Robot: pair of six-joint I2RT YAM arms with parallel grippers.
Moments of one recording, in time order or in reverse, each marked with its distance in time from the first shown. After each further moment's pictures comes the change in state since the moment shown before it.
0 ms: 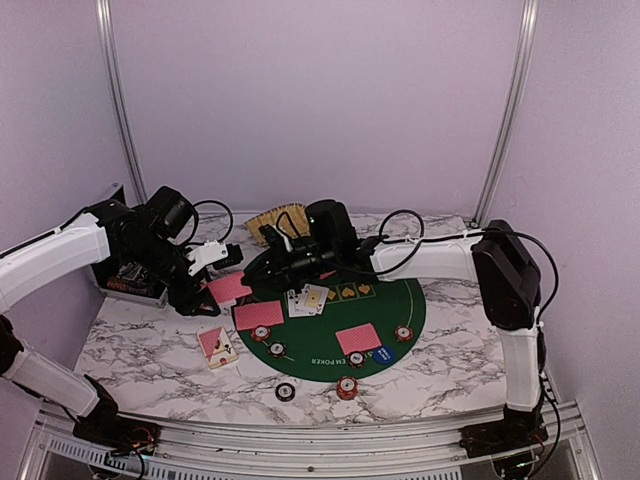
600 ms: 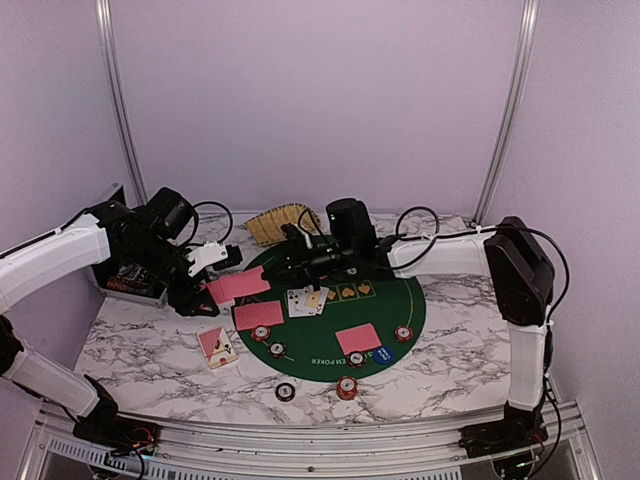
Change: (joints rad) left arm 0.000 0.000 -0.008 0.006 -0.018 0.001; right arm -0.072 -0.069 -0.117 0.030 -0.016 0.052
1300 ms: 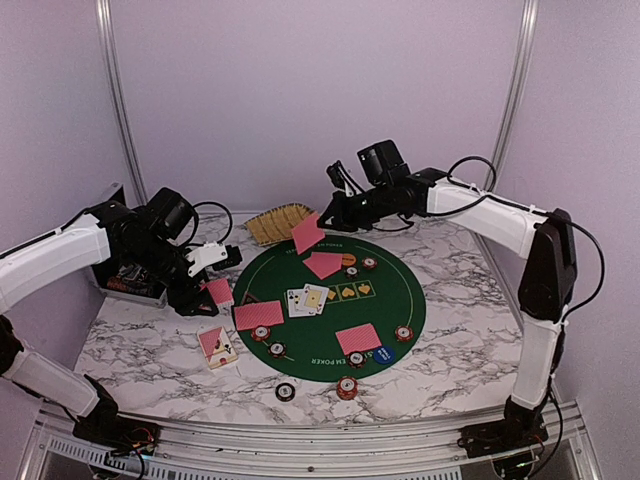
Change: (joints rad) left arm 0.000 0.000 -0.002 0.000 -0.019 0.000; right arm -0.152 -0.100 0.324 -0.709 0.438 -0.631
